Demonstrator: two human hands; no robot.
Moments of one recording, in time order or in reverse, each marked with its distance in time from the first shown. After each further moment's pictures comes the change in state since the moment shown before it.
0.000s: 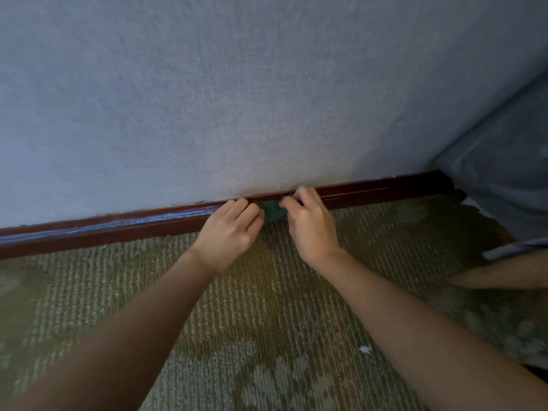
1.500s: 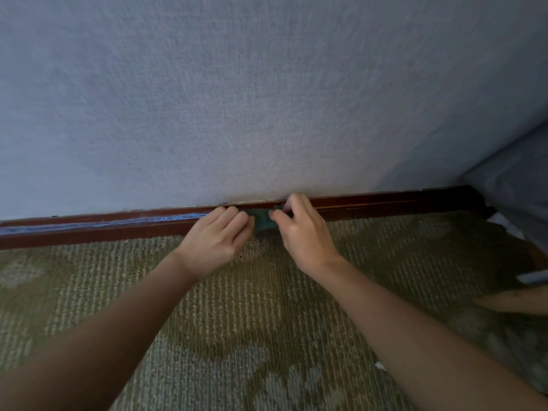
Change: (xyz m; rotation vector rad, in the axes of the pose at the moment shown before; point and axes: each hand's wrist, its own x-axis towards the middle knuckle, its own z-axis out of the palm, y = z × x) left_hand -0.036 -0.030 -0.009 0.065 0.018 0.083; right_hand 0.013 -0.021 0.017 -0.105 -0.276 -0.072
